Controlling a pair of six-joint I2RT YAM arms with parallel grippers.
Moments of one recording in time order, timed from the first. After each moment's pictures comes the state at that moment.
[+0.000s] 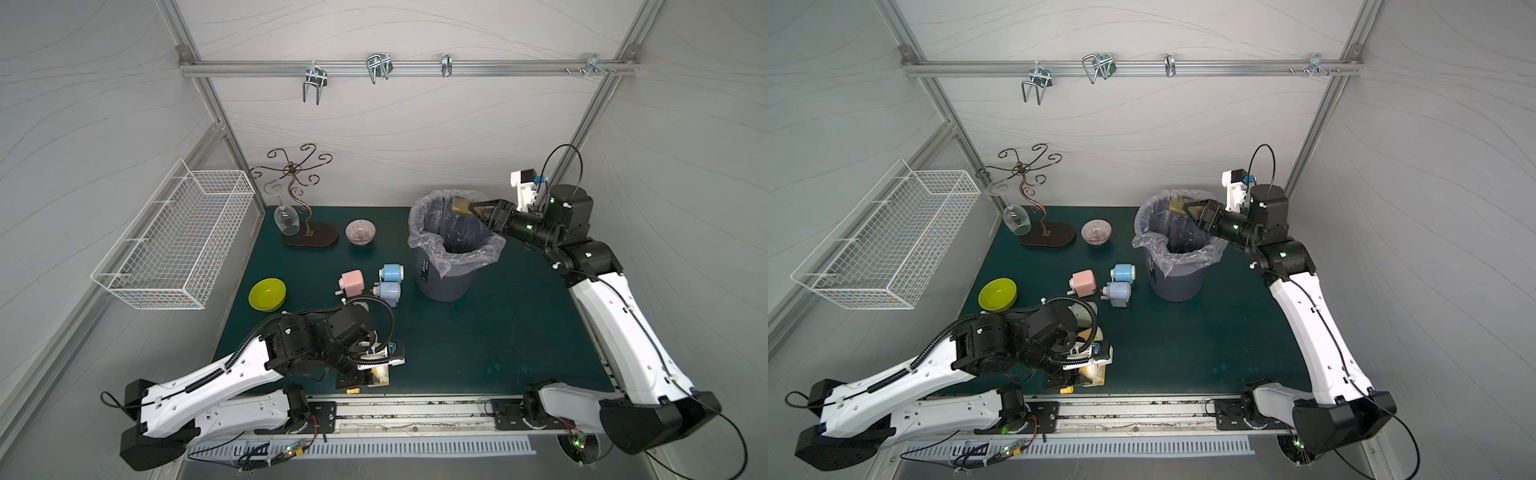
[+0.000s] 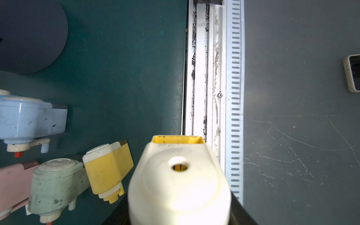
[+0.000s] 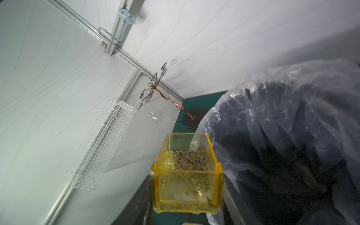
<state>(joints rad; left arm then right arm) -1.10 0.92 1.02 -1.17 0.22 0.36 0.28 1.25 1.47 -0.51 -0.59 0.70</state>
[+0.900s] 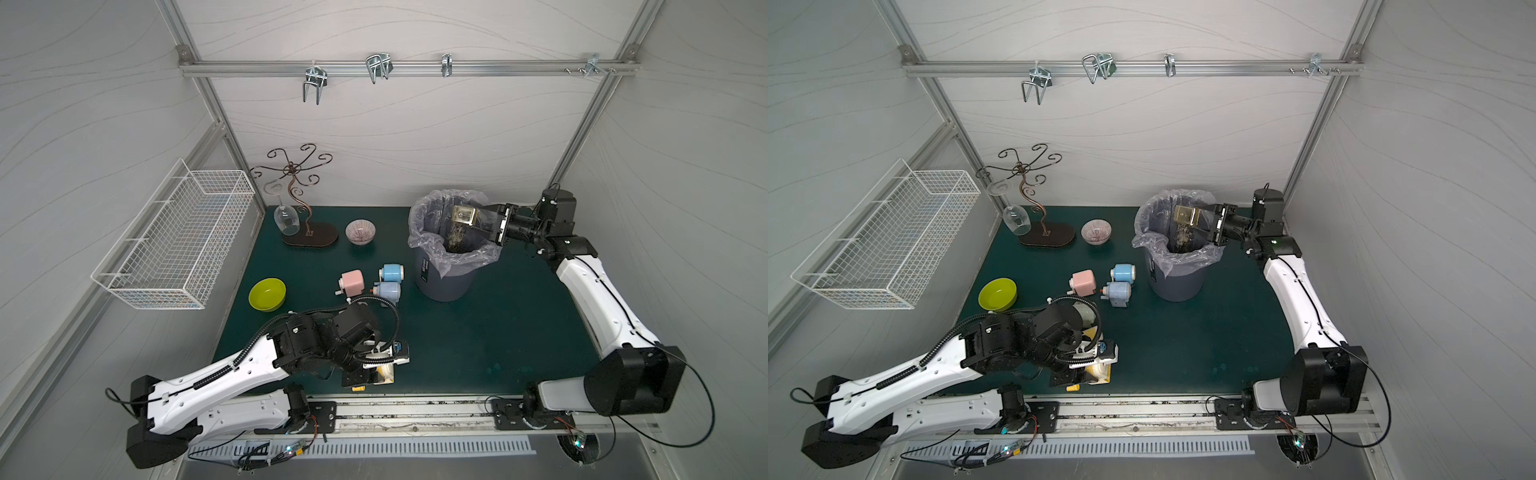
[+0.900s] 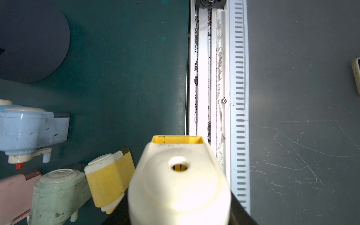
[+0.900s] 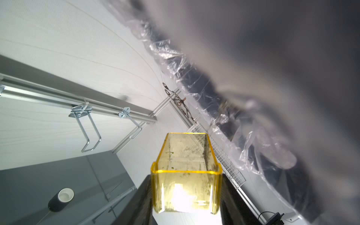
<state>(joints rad) -1.10 0.95 1.00 -1.11 0.22 0.38 0.12 1.38 1.30 -0.24 -0.91 1.95</state>
